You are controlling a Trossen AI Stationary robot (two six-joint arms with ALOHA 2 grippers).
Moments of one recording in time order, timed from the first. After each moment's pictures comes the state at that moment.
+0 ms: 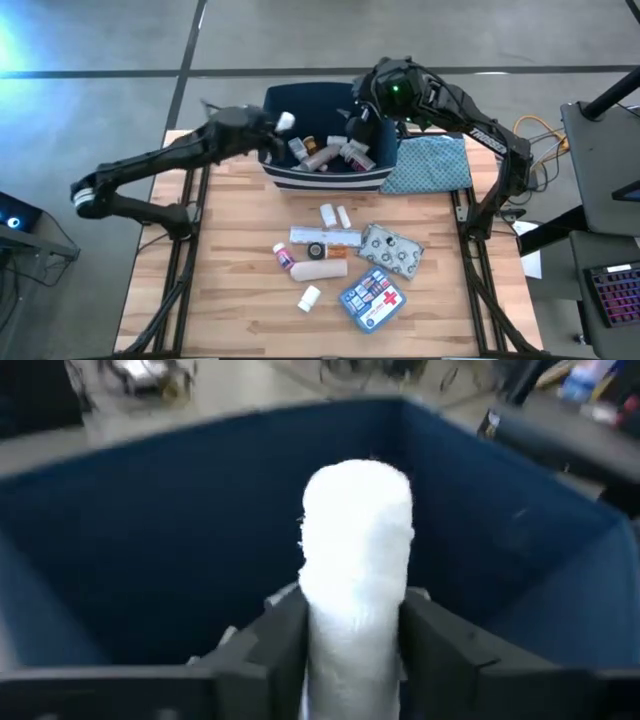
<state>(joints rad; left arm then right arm) 0.45 1.17 1.07 -0.24 -0.19 -0.29 -0.34 1.69 2.10 -0.90 0.31 -0.20</state>
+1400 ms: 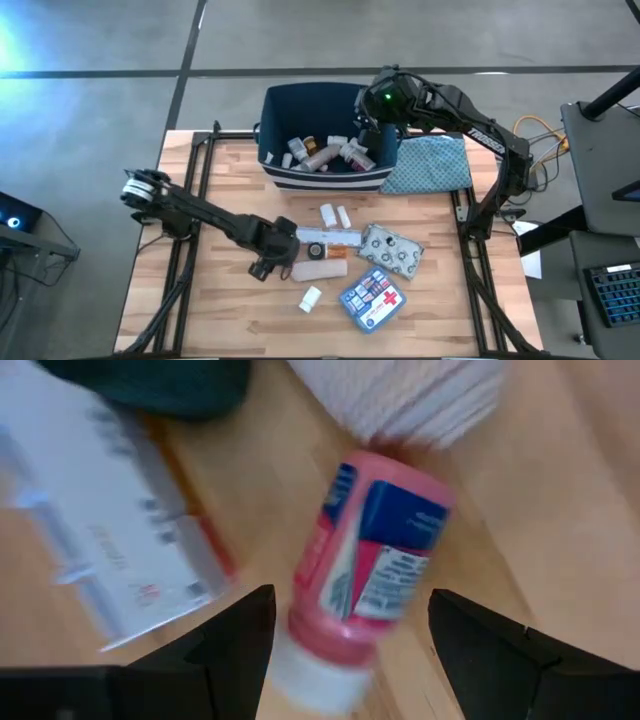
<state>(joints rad) -0.27 1.65 0.97 -0.63 -0.07 0.28 -0.35 1.69 2.09 -1.12 0.38 -0.34</state>
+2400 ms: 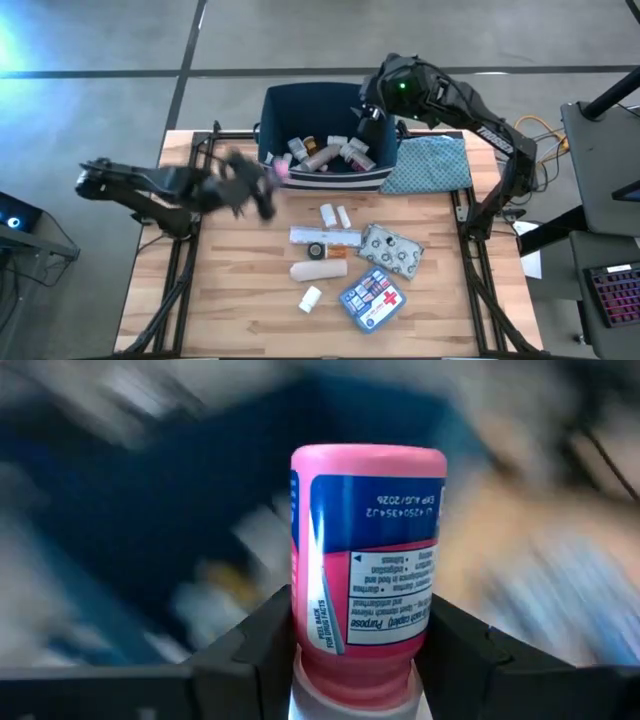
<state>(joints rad) -0.18 1.17 1.31 -0.78 -0.74 -0.43 -0.37 1.65 2.09 -0.97 0.35 -0.38</state>
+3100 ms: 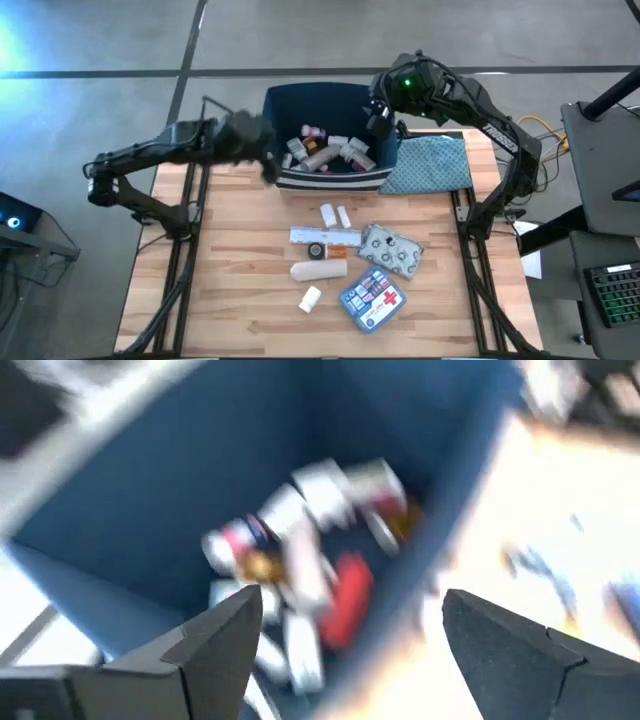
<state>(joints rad) 0.16 1.31 1.61 -1.01 -0.37 -0.19 -0.42 1.63 2.09 -1.09 0.37 -0.32</state>
